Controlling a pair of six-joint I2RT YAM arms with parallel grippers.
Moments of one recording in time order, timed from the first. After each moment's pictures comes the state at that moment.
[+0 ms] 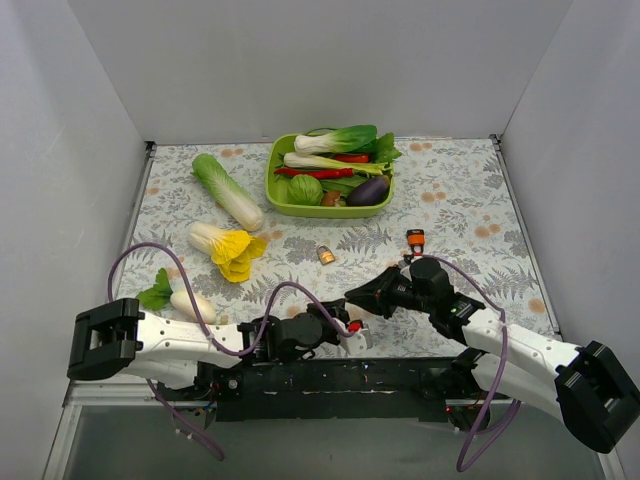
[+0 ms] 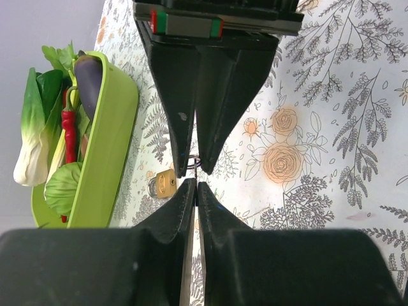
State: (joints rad) left arm -1.44 1.23 0.51 0.37 -0.48 0.62; right arm 0.71 0.95 0.30 0.17 -0.38 1.64
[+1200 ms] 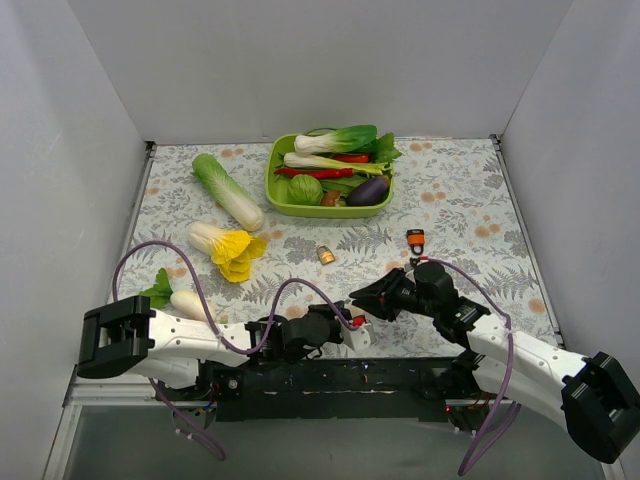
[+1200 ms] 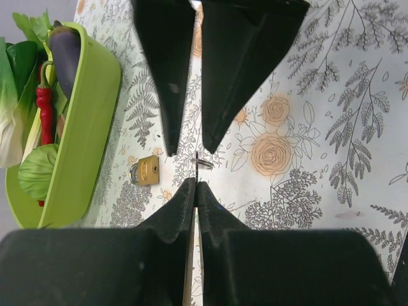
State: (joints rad) left arm -1.43 1.31 0.54 0.34 -0.52 0.55; right arm 0.70 0.88 0.27 0.13 -0.35 1.65
